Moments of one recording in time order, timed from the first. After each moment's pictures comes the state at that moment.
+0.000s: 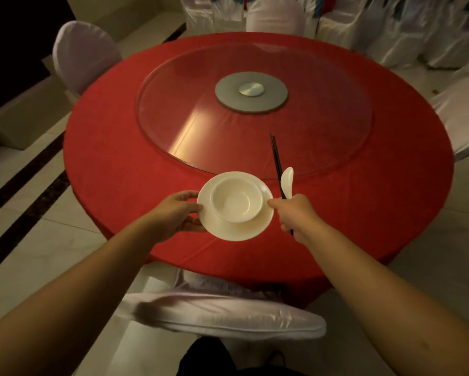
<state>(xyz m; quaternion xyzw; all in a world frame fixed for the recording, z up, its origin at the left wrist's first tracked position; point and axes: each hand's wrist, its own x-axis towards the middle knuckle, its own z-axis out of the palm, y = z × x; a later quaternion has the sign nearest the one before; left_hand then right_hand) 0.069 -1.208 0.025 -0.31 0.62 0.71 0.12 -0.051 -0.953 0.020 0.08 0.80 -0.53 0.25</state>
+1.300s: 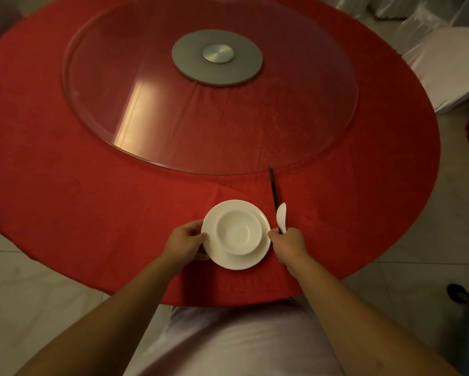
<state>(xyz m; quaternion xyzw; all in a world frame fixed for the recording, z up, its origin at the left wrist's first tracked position) 0.011 -1.249 -0.141 -0.30 0.68 0.66 0.14 -0.046 -1.001 -0.127 0.24 0.84 -0.45 0.19</state>
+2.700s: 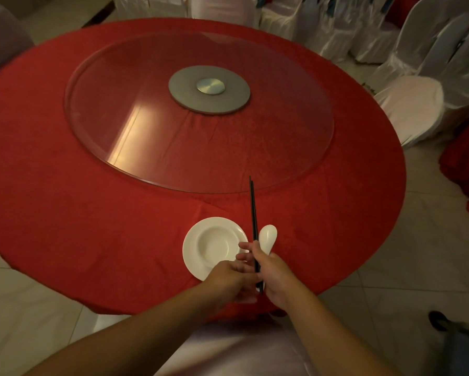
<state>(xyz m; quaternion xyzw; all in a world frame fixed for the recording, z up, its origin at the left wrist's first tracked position) 0.035 -1.112 -0.074 -0.24 0.58 0.72 0.29 -0.009 -0.990 -0.056 0.18 0.68 -0.63 0.32</state>
